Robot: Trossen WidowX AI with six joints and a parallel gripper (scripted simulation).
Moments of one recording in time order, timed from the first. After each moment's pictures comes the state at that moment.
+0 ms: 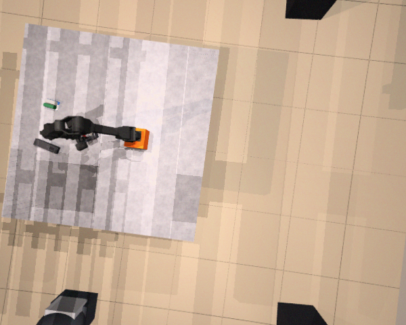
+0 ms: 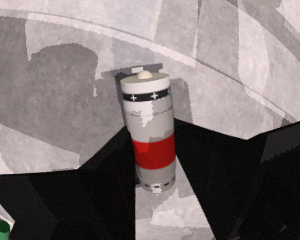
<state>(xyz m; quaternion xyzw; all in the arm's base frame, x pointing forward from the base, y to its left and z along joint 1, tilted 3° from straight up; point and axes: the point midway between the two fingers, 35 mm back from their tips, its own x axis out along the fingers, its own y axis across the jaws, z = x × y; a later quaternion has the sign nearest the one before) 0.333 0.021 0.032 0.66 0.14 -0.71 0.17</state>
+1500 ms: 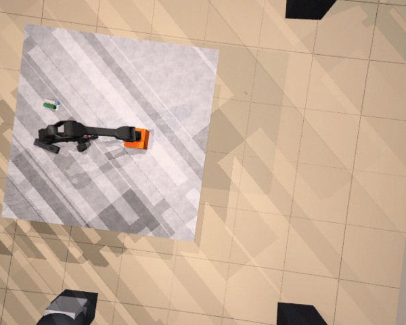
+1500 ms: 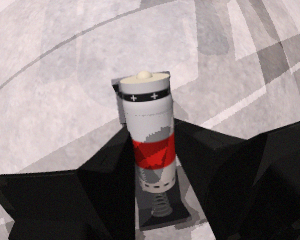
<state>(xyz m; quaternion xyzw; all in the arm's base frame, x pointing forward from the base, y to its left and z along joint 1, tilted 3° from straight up) 0.339 0.023 0.002 0.54 0.11 -0.81 0.19</state>
